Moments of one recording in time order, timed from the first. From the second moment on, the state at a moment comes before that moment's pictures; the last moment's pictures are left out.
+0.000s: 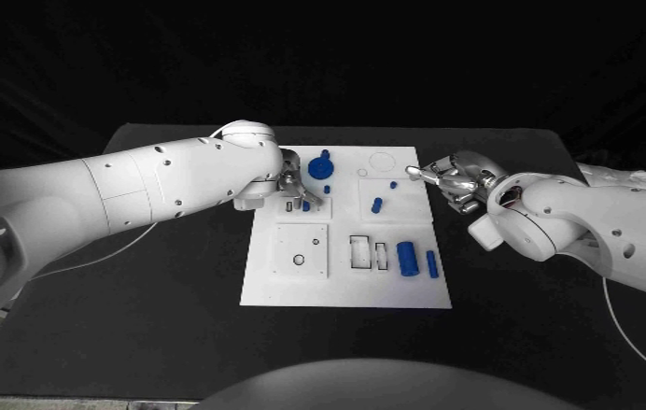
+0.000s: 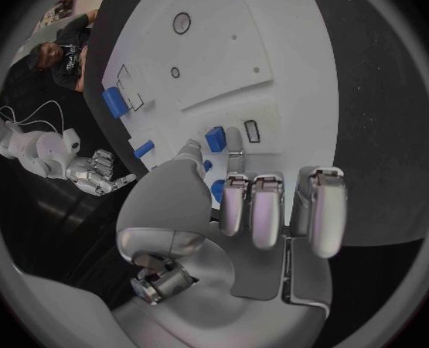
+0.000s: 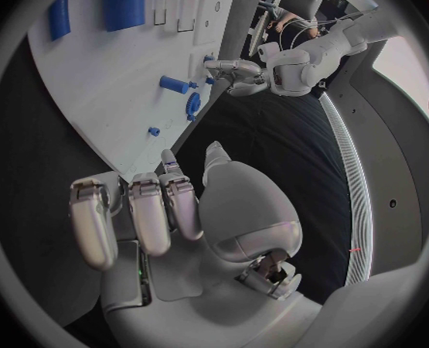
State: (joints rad) left arm 1.35 -0.49 -0.21 1.23 -1.10 0.20 -0.60; left_hand 1.03 0.01 -0.10 0.29 0.15 1.10 0.04 0.23 0.84 1.47 -0.02 1.57 1.31 1.47 -0.06 1.57 1.31 0.01 1.47 0.06 1.57 1.31; right arm 1.26 -1.00 -0.22 1.63 -0.60 -0.41 -0.09; right_hand 1.21 0.16 -0.11 0.28 0.14 0.83 0.21 0.08 0.08 1.47 0.14 1.57 1.31 1.47 0.09 1.57 1.31 0.01 1.47 0.19 1.57 1.31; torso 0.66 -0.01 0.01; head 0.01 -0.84
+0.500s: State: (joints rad) left arm 1.35 -0.51 -0.21 1.26 -1.11 0.10 -0.55; left_hand 0.98 0.00 -0.13 0.29 0.09 1.10 0.03 0.24 0.86 1.47 -0.02 1.57 1.31 1.47 -0.06 1.57 1.31 0.01 1.47 0.06 1.57 1.31; right arm 1.26 -1.00 -0.22 1.63 -0.60 -0.41 -0.09; right_hand 1.21 0.16 -0.11 0.28 0.14 0.83 0.21 0.08 0.08 1.47 0.14 1.57 1.31 1.47 0.09 1.57 1.31 0.01 1.47 0.19 1.57 1.31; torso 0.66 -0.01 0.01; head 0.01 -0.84
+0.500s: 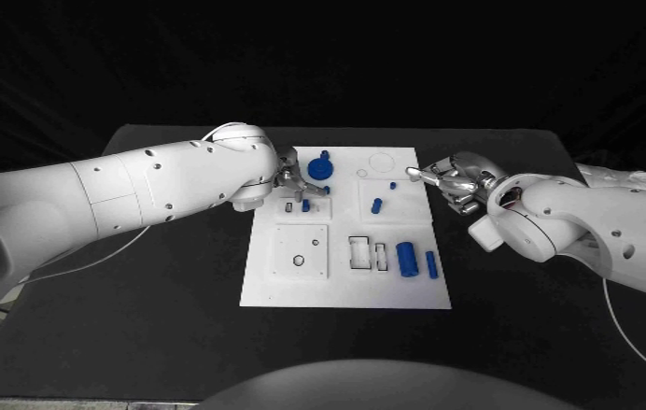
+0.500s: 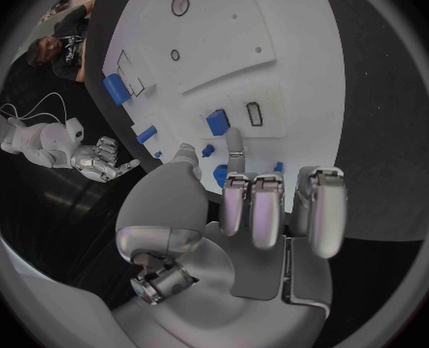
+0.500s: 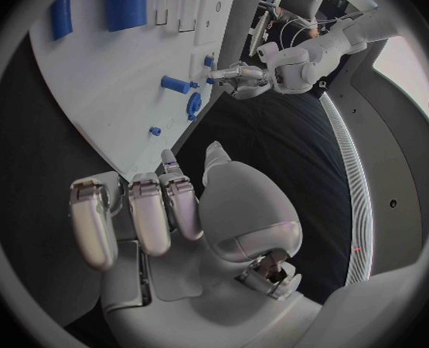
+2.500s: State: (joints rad) left arm 1.37 -0.59 -0.19 1.18 -1.14 -0.04 -0.45; left_hand 1.22 -0.01 -0.09 0.29 0.13 1.03 0.06 0.16 0.79 1.47 0.00 1.57 1.31 1.47 -0.05 1.57 1.31 0.01 1.47 0.07 1.57 1.31; right arm 1.25 -1.01 -0.22 1.63 -0.60 -0.41 -0.09; right_hand 1.21 0.16 -0.12 0.28 0.14 0.83 0.21 0.08 0.08 1.47 0.14 1.57 1.31 1.47 0.09 1.57 1.31 0.01 1.47 0.19 1.57 1.31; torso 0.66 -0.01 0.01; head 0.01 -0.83
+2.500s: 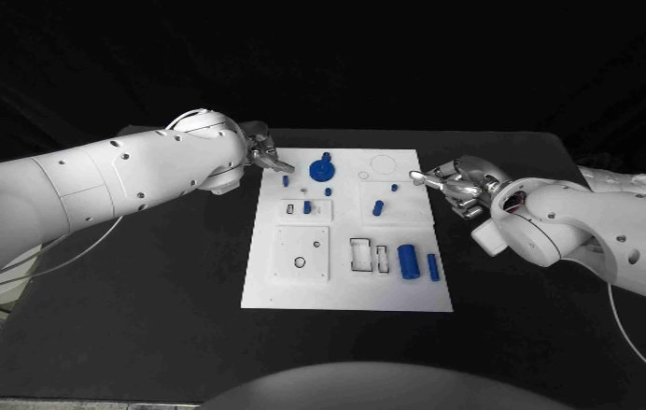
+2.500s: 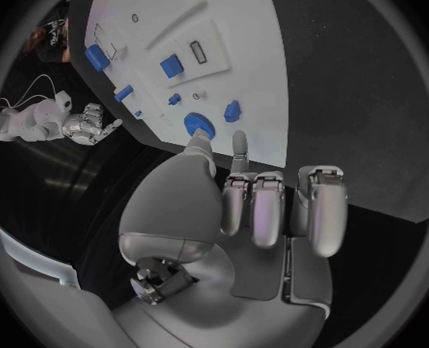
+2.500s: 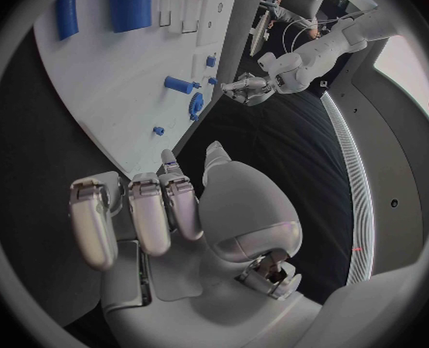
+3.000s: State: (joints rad) left arm 1.37 -0.58 -0.20 1.15 -1.15 0.00 -0.48; left_hand 1.17 -0.02 -0.14 0.29 0.05 1.04 0.07 0.16 0.77 1.47 0.00 1.57 1.31 1.47 -0.05 1.57 1.31 0.01 1.47 0.07 1.57 1.31; right arm 1.25 -1.01 -0.22 1.63 -0.60 -0.40 -0.10; right_hand 1.21 0.16 -0.12 0.28 0.14 0.83 0.21 0.08 0.08 1.47 0.14 1.57 1.31 1.47 0.09 1.57 1.31 0.01 1.47 0.19 1.57 1.31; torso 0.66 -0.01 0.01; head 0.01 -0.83
